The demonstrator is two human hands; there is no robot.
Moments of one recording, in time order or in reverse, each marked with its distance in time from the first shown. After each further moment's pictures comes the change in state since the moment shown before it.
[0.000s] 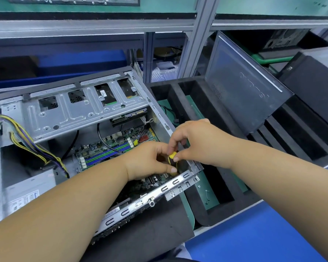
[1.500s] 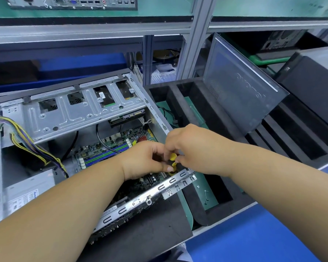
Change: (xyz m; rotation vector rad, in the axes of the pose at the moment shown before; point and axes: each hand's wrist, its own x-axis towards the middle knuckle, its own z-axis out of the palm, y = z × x) left_hand -0.004 0.006 -0.001 -0.090 0.006 0.005; right_hand -0.012 -0.011 -0.002 -0.213 -0.099 -0.159
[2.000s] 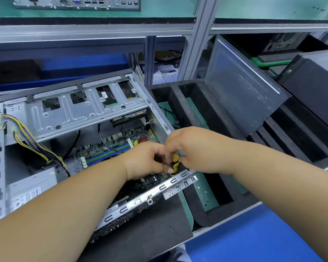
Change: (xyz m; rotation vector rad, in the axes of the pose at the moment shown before) left_hand 0.000 -0.001 0.001 0.067 0.016 -0.028; right_hand 0.003 0.000 -0.002 0.037 -0.044 -0.021
